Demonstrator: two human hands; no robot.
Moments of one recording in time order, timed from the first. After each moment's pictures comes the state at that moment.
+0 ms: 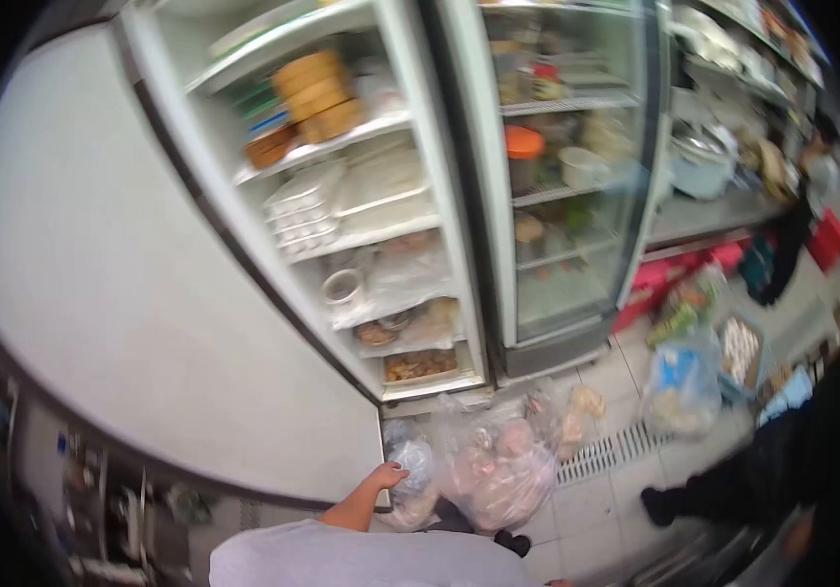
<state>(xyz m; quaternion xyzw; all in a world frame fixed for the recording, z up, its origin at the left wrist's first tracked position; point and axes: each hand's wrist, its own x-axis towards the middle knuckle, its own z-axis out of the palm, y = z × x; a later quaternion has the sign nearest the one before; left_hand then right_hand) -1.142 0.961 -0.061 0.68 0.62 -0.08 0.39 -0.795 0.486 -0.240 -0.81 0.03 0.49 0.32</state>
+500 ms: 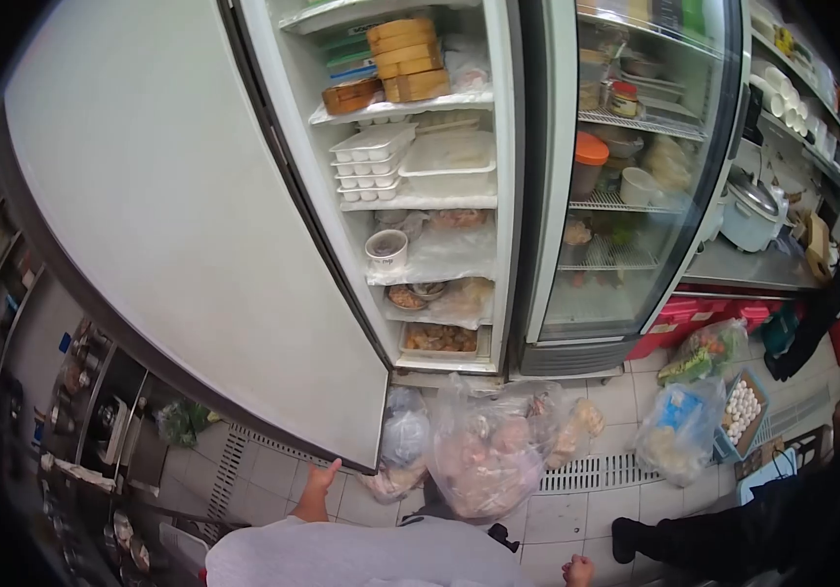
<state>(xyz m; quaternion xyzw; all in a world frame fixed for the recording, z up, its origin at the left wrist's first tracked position) -1.250 0.828 -0.043 0.24 0.88 0.14 0.39 -0.630 0.496 -0.197 -0.81 -0.04 0.52 0.27</state>
